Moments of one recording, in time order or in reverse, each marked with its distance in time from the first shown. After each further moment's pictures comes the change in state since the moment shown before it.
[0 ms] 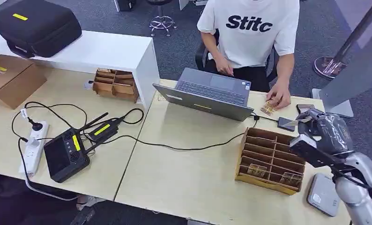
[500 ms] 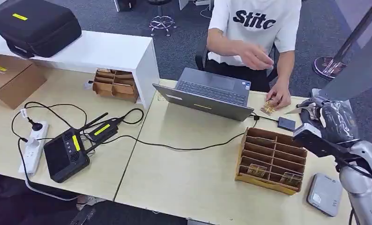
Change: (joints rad) left arm -0.010 0.000 0.000 0.000 -0.011 -0.002 0.003; right arm -0.066 0.004 0.004 -0.014 0.000 0.017 0.003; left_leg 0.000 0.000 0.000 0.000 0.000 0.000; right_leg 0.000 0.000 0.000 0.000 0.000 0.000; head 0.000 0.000
